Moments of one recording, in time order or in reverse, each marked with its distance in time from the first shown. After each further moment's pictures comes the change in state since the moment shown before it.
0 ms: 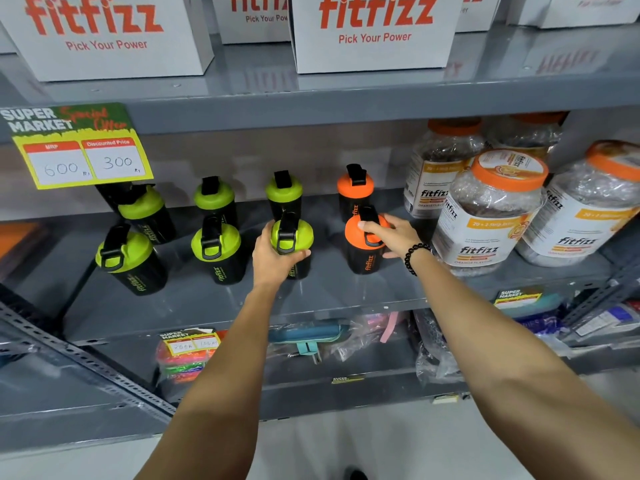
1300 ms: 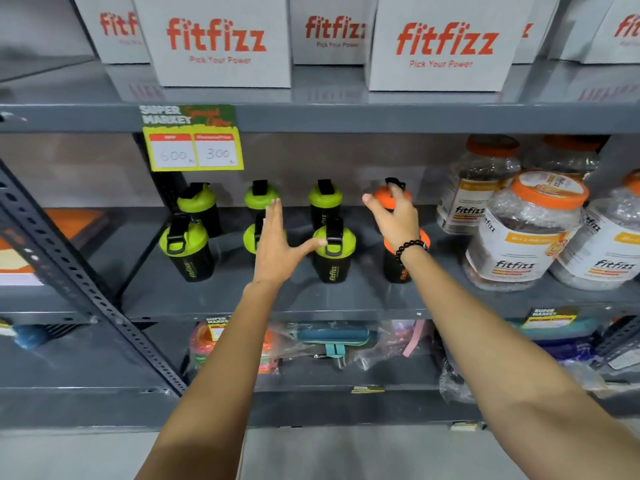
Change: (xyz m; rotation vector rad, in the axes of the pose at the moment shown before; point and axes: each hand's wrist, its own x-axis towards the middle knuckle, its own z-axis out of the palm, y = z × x) left_hand -0.026 0.020 -0.087 0.082 0.018 0.229; right_hand -0.053 -0.072 0.069 0.013 0.238 -0.419
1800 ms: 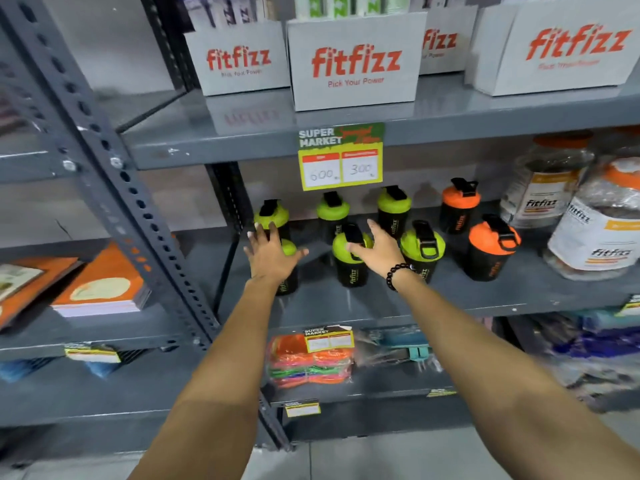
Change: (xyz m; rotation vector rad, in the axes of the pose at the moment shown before) left_hand 0.057 -0.105 -0.162 0.577 -0.128 -0.168; right_hand -0.058 -0.045 0.180 -0.228 -0.252 0.076
